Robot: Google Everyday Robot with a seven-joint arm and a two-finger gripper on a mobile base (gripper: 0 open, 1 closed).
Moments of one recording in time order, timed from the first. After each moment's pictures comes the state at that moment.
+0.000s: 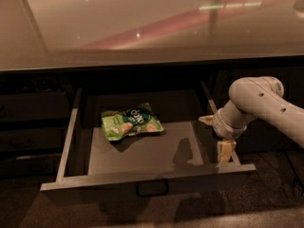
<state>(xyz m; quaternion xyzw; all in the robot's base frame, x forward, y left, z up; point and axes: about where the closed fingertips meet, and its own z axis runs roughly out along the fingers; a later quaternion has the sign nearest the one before) 0.541 -0.227 0.630 -0.78 0.61 0.01 0.12</state>
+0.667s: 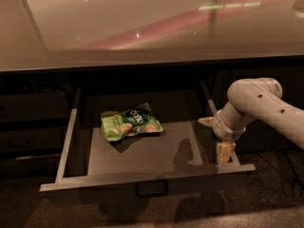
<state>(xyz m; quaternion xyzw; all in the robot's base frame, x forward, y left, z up) 0.537 -0.226 0.627 -0.78 0.61 0.02 0.11</state>
